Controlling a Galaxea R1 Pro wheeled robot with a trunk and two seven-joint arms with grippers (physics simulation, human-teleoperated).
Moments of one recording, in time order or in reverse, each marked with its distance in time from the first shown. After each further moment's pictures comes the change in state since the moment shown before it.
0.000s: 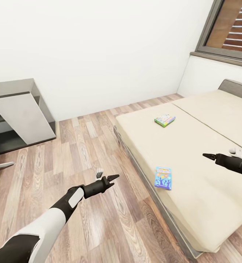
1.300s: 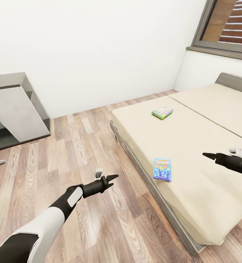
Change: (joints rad) left arm -0.008 0.011 0.002 0.003 -0.005 0.033 -0.001; right arm 0.001 0.003 0.000 -0.015 -0.001 0.000 0.002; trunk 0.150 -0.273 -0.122
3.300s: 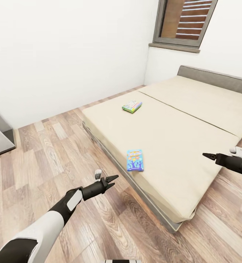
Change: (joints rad) left arm 0.034 0.001 -0.003 -0.018 -0.003 -0.042 -0.117; right arm 0.030 0.005 0.000 -0.061 -0.001 0.000 0.001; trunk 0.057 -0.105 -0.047
